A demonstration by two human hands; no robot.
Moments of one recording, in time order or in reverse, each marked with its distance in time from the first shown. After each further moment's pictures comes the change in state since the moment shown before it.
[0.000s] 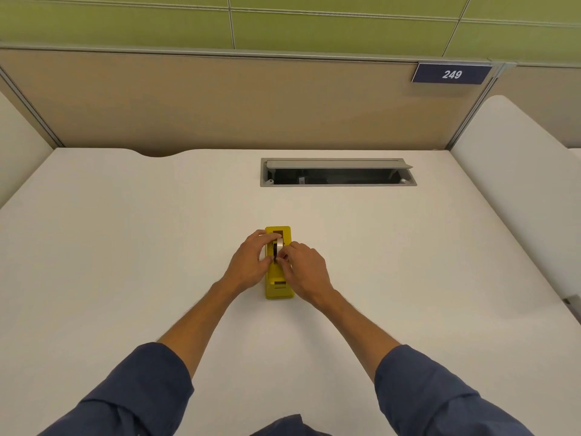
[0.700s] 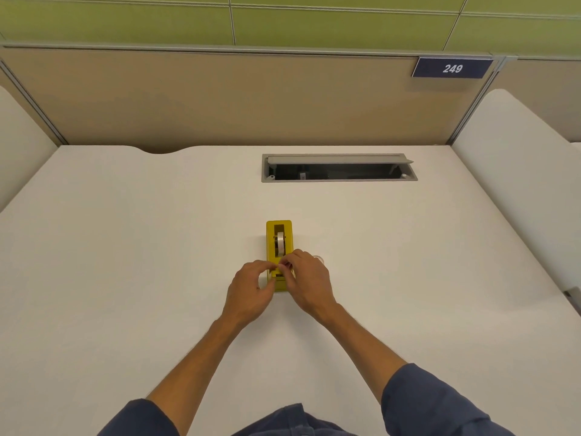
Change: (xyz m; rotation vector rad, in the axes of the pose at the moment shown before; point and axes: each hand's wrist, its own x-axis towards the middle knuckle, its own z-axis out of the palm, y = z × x) left_hand -0.069 -0.001 0.028 -0.087 0.128 -0.102; right_hand -0.036 -0.004 0.011 0.117 0.126 0.009
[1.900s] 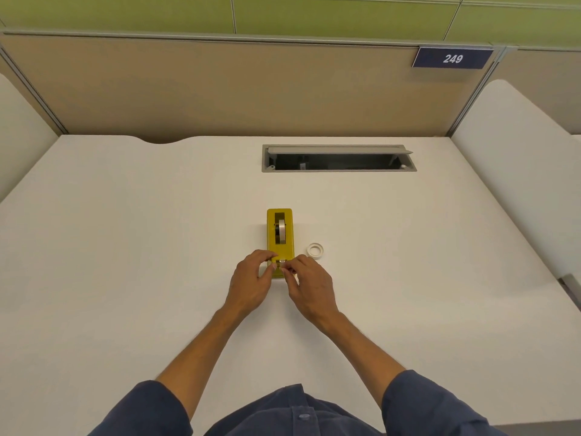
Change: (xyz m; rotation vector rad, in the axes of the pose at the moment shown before) left_hand -0.008 -0.003 0.008 -0.063 0.016 -0.026; right_hand -0.043 0.002 0.011 0.021 0.130 -0.057
